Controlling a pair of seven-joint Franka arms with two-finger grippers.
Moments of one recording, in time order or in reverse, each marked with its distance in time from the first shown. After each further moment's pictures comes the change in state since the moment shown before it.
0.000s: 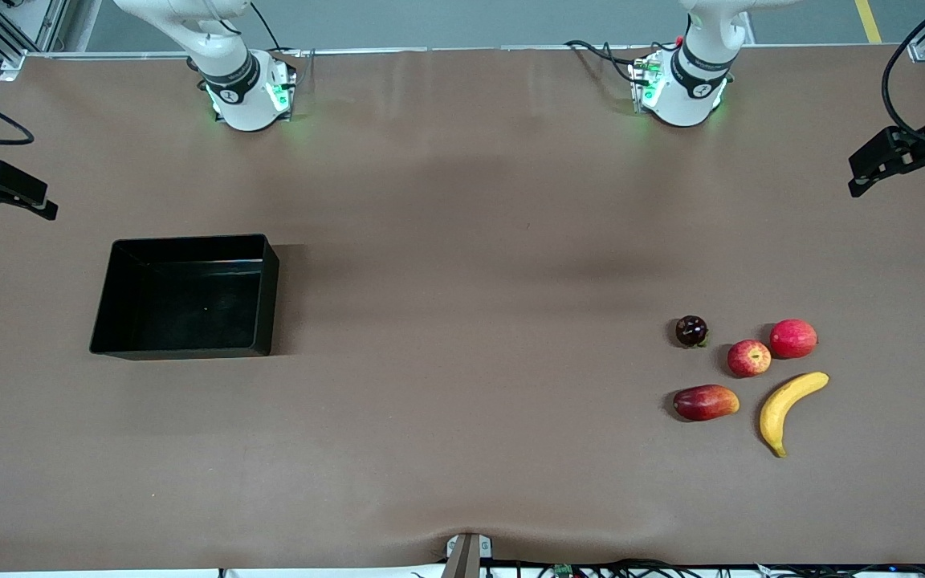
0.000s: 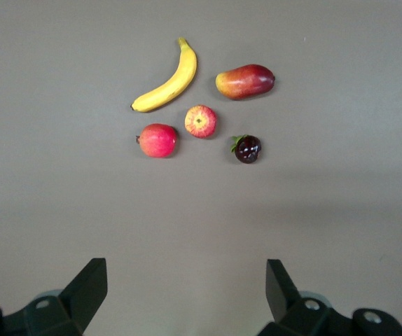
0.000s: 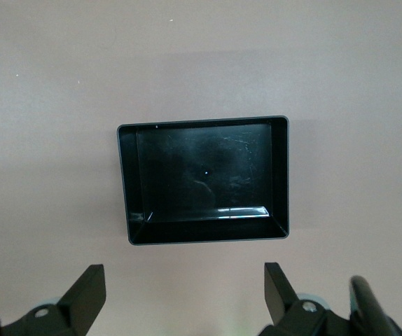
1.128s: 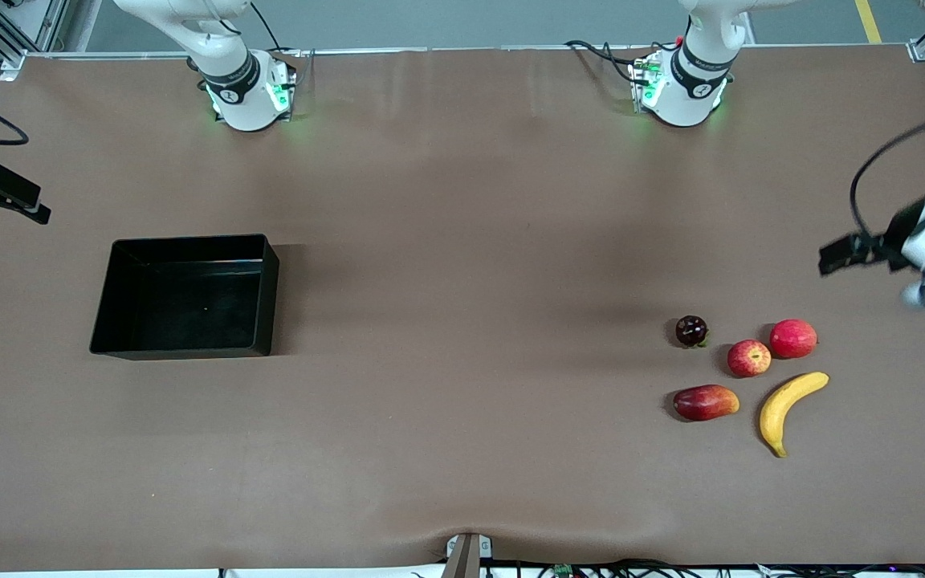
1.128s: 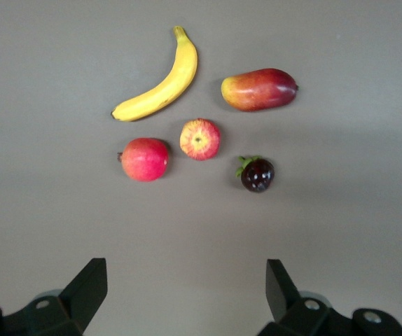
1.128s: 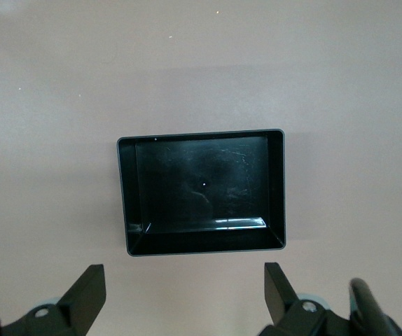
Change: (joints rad) left arm 0.030 0.294 0.007 0.011 0.000 0.185 -0.023; right arm 0.001 0.000 0.001 0.011 -0.005 0.028 0.000
